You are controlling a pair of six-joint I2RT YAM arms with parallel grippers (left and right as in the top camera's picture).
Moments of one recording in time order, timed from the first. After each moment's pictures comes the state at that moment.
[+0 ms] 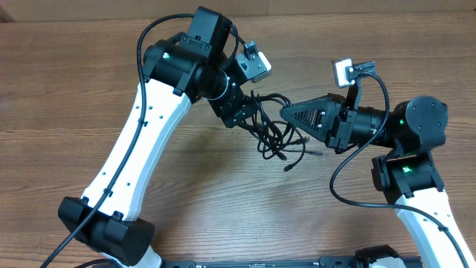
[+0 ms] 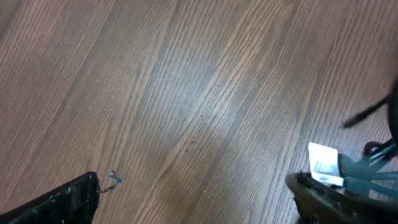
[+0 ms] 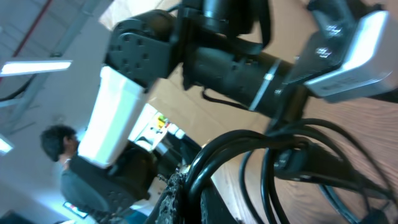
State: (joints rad) left arm -0.43 1.79 1.94 -1.27 0.28 0.57; right arm 0.17 1.09 0.88 0.43 -1.20 1.05
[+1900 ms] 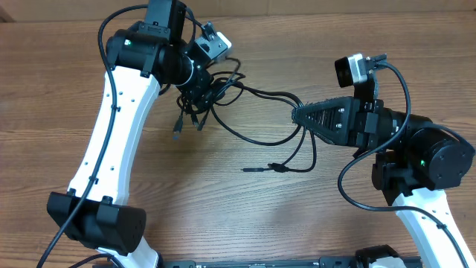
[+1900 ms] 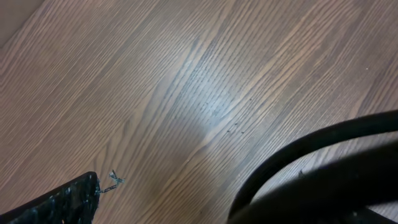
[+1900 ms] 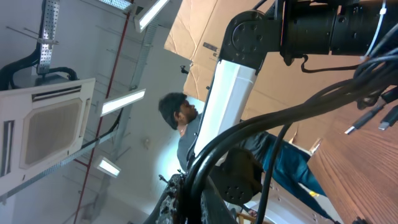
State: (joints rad) left arm -0.23 1.81 1.95 -1.26 0.29 0.55; right arm 0.17 1.10 0.88 1.04 -1.18 1.96
